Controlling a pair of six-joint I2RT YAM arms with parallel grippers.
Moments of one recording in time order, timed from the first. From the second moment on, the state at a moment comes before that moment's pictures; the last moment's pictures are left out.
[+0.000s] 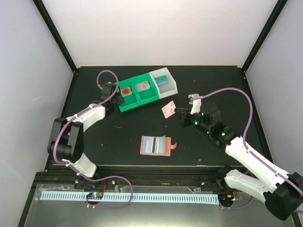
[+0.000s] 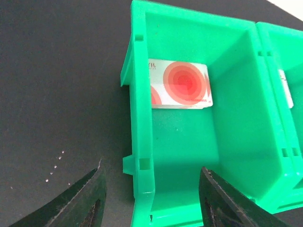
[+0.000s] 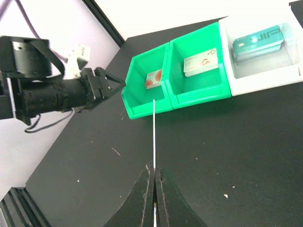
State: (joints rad) left arm -0.23 1.60 0.97 -0.13 -0.18 -0.61; right arm 0.62 0.97 0.73 -0.14 -0.16 0.51
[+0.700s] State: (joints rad) left arm -0.23 1.62 0.92 -0.12 -0.12 -0.66; right arm 0.62 0.88 0.70 -0.17 -0.11 0.51
